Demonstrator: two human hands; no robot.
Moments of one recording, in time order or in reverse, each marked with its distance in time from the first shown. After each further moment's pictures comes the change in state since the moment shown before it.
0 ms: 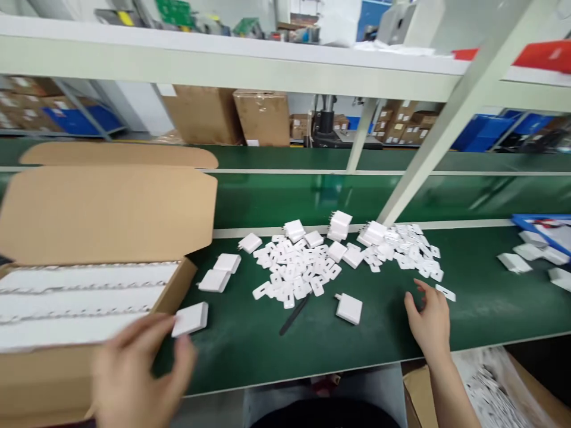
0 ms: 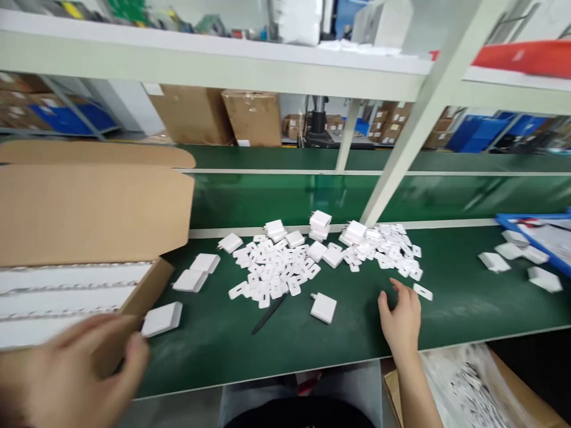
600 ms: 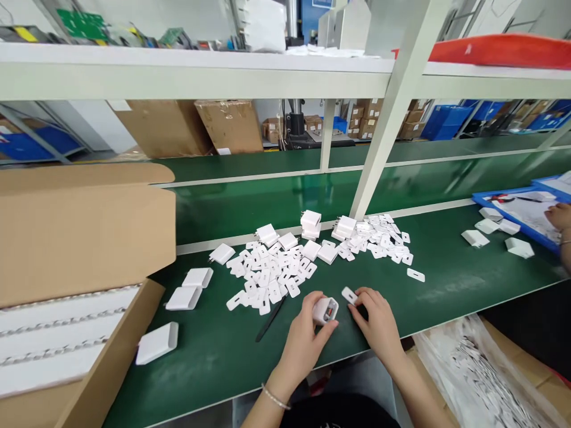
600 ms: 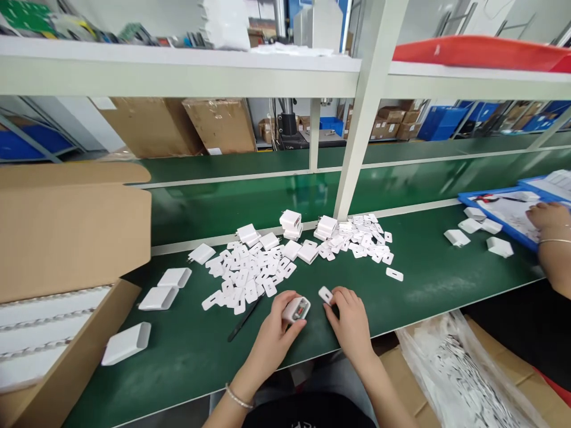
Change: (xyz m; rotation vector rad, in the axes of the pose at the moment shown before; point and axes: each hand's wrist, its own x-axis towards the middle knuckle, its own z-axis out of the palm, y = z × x) left_hand -0.055 0.178 0.185 -0.711 -0.710 -0.044; right_hand -0.054 -0.029 0.002 0.073 -0.275 -0.358
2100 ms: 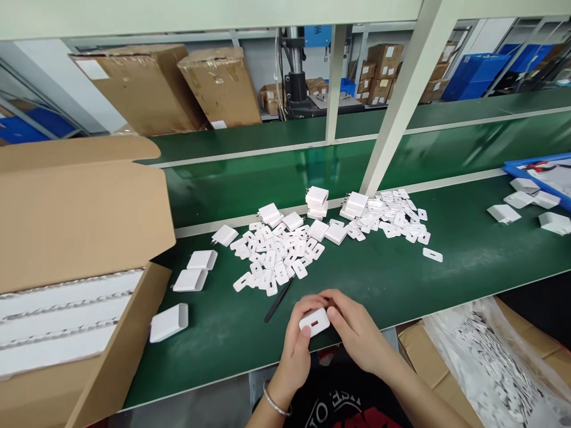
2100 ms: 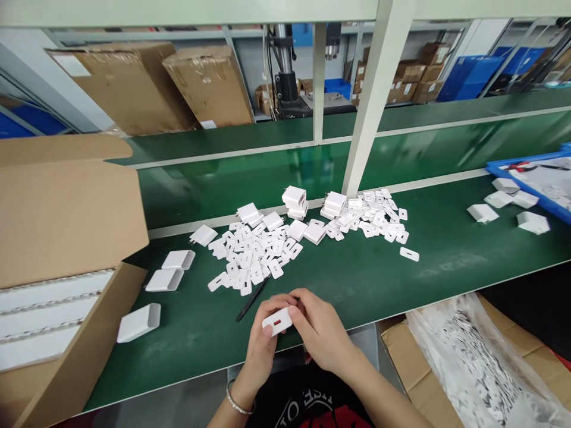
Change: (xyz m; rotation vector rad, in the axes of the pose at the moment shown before) left_hand -0.048 -0.013 -0.010 -0.500 0.138 -0.081; right_hand 0.010 -0.101 -0.021 0.755 -0.444 0.176
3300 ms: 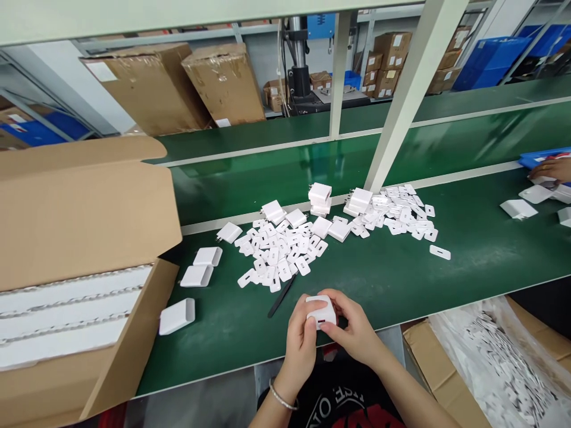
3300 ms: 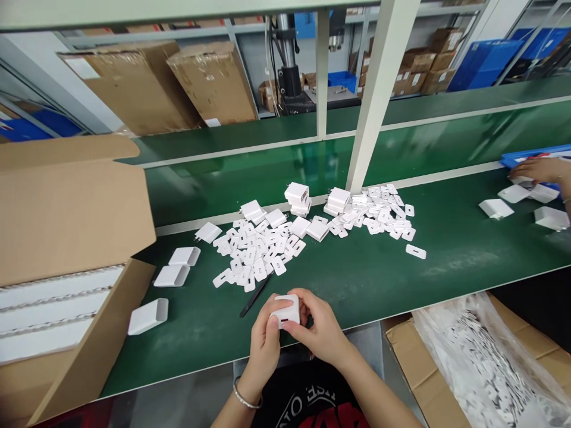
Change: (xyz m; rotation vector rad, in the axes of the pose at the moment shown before) left_hand -0.002 -0.008 0.000 0.201 0.132 0.100; right_hand 0.001 0.038 0.024 0.268 0.010 -0.065
